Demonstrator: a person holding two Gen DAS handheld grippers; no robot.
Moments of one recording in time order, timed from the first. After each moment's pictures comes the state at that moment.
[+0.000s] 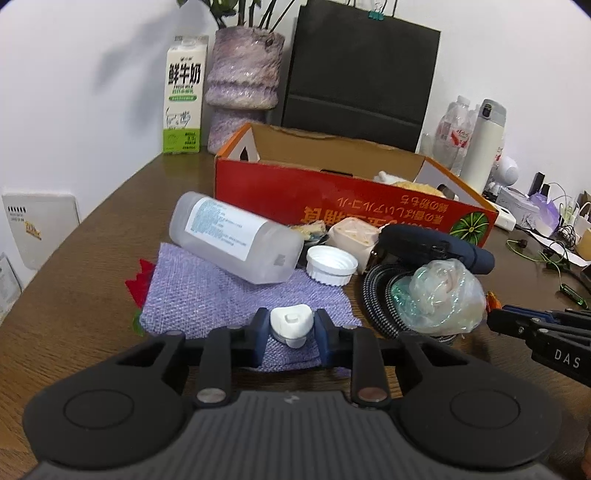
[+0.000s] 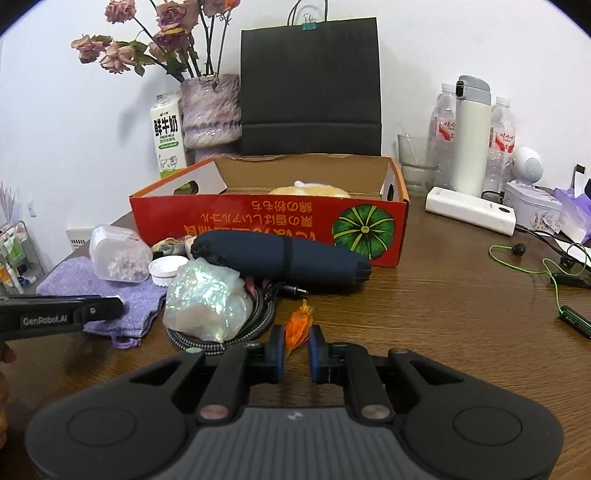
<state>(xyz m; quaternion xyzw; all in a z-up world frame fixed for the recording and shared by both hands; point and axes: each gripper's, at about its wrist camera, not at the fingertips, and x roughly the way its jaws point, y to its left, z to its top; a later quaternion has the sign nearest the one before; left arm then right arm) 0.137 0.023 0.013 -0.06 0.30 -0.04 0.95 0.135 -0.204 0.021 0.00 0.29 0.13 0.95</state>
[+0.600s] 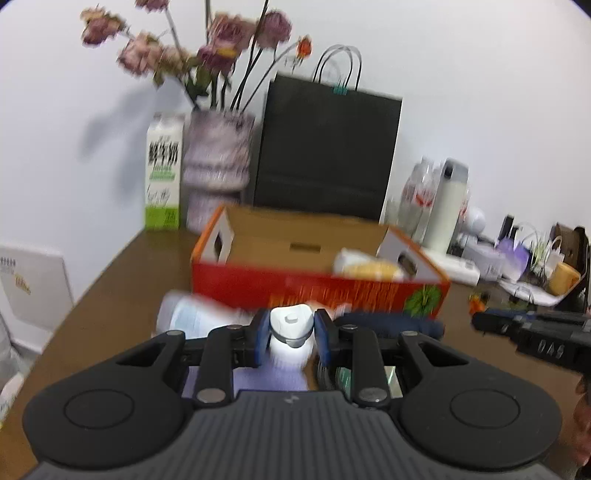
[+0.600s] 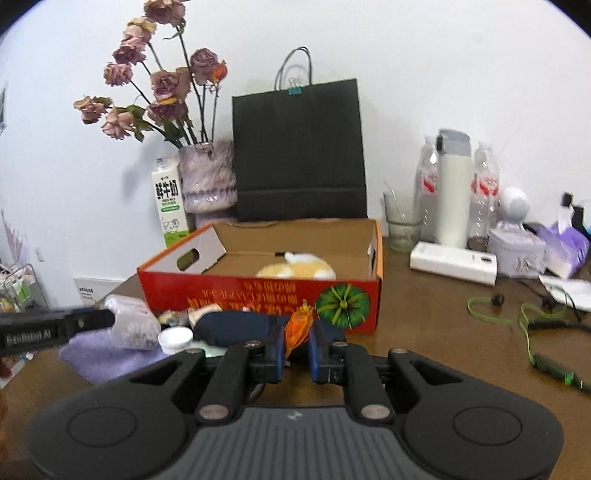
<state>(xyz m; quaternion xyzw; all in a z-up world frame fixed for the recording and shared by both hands) 0.127 0.013 0.080 -0.05 0.21 -0.07 0.97 0.136 -0.231 0.076 0.02 0.22 0.15 0.96</state>
